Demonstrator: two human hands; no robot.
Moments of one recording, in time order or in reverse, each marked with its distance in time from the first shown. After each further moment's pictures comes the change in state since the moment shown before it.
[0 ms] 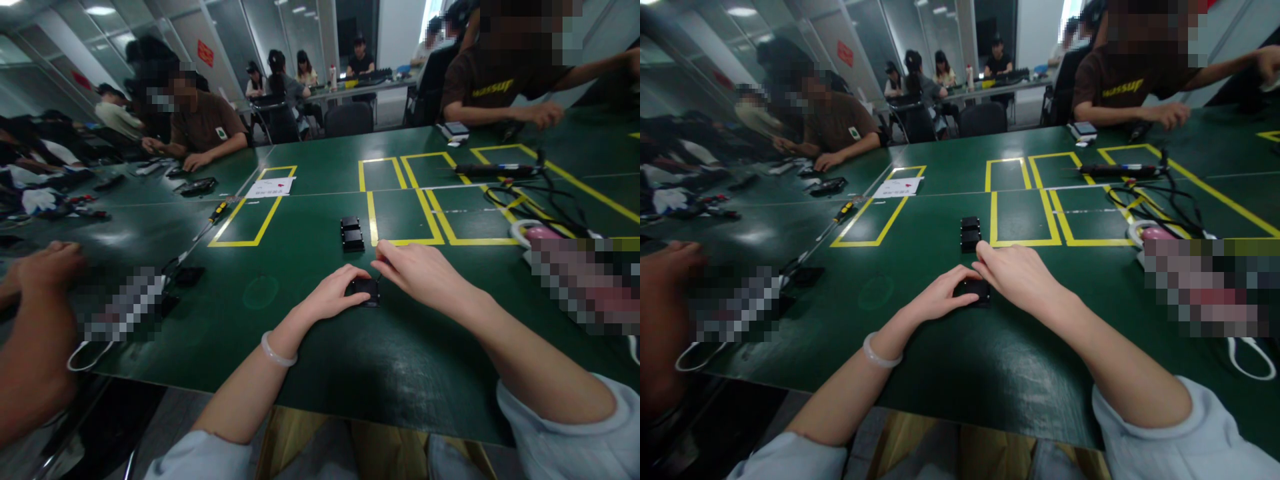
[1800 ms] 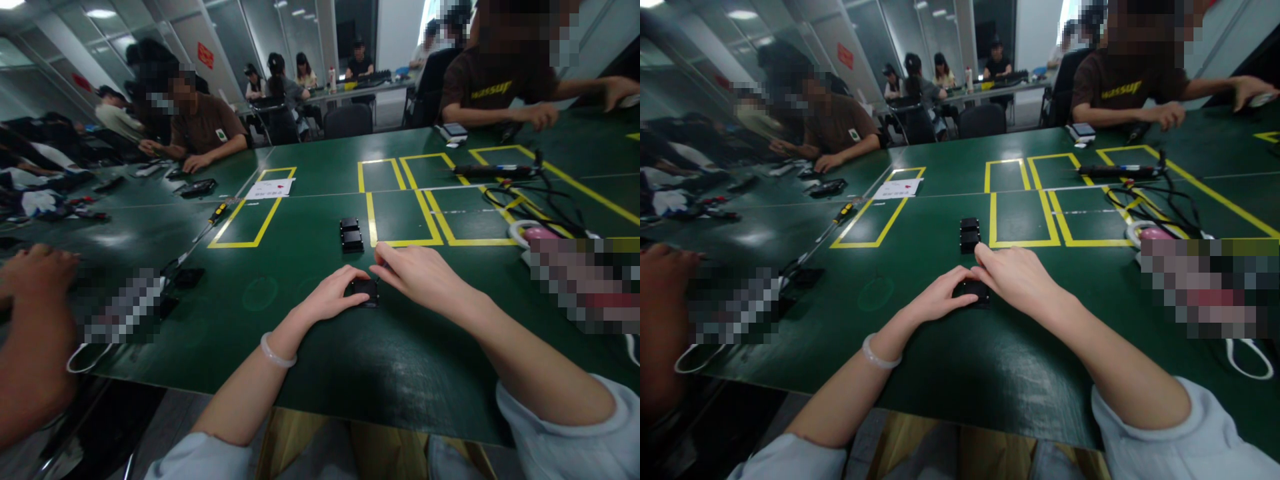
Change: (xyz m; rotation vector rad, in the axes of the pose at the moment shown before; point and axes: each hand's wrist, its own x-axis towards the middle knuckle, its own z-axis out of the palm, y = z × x) left_hand 0.000 0.000 0.000 -0.010 -0.003 -0.010; right_hand 0.000 -0.002 -0.002 0.006 -0.021 -0.004
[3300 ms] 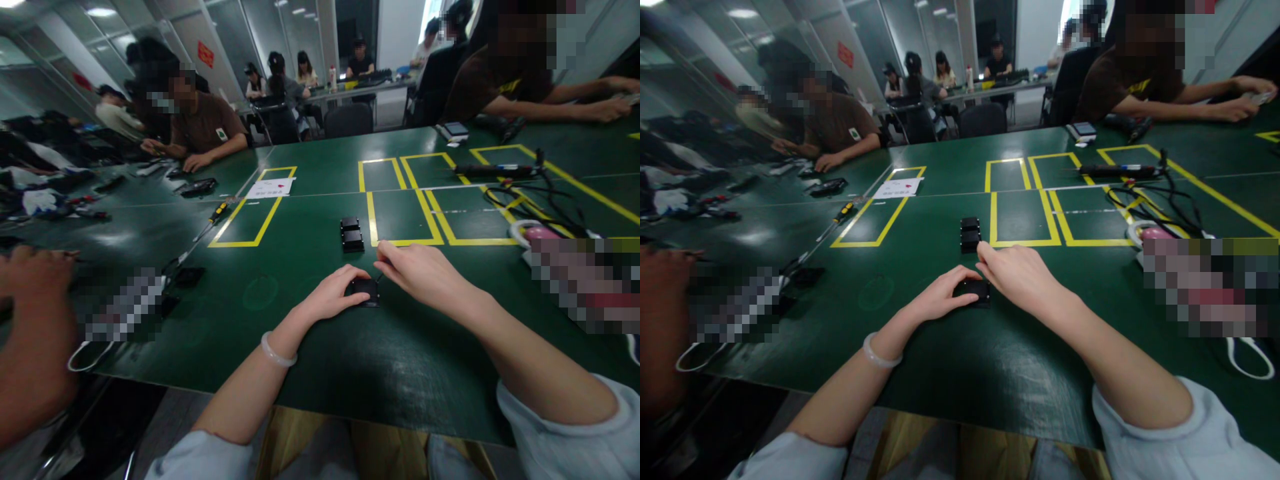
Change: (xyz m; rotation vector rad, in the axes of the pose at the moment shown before) left_hand 0.000 0.000 -0.001 0.006 -0.008 0.007; right_hand 0.000 0.001 -0.001 -0.044 -0.005 0.011
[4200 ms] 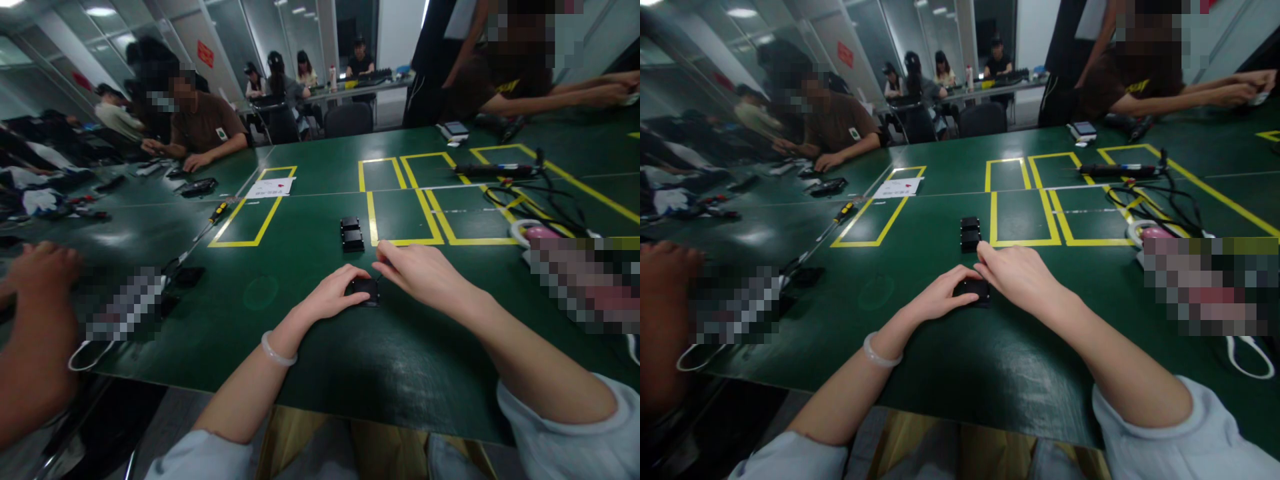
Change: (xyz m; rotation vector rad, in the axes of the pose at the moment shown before) left_hand 0.000 -0.002 0.001 0.002 0.007 0.004; right_hand 0.001 0.001 0.002 0.025 0.007 -0.004
